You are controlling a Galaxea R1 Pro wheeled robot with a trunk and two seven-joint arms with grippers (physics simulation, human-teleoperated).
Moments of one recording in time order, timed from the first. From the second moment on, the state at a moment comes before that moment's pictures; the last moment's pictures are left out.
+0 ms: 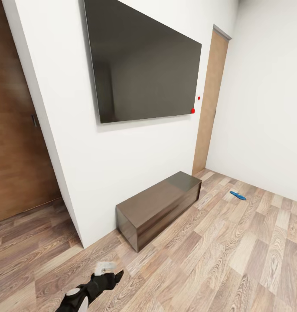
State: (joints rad) left arm -0.28 -0.02 0.00 -0.76 0.11 0.17 -0.30; right arm -0.12 -0.12 -0.08 -0.62 0.00 0.17 -0.09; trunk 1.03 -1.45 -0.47
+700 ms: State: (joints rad) left arm -0.28 0.10 0.01 -1.06 0.25 0.36 -0.80; right arm -0.12 -0.12 -0.08 -0.52 0.00 0.17 -0.09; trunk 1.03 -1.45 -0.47
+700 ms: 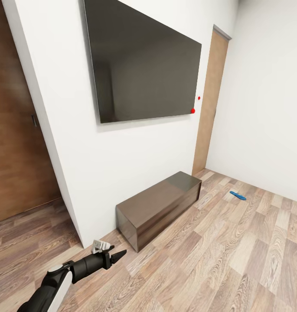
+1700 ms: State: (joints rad) left arm -0.28 0.09 0.00 -1.06 0.25 0.36 -0.77; right arm -0.12 -0.12 -0.08 -0.54 0.00 0.18 -0.10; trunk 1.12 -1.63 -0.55
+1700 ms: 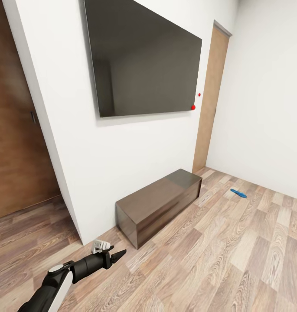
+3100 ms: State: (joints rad) left arm -0.28 0.08 0.00 -1.05 0.26 0.36 -0.77; right arm -0.43 -0.13 -0.07 -0.54 0.01 0.61 -0.10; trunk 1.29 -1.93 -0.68
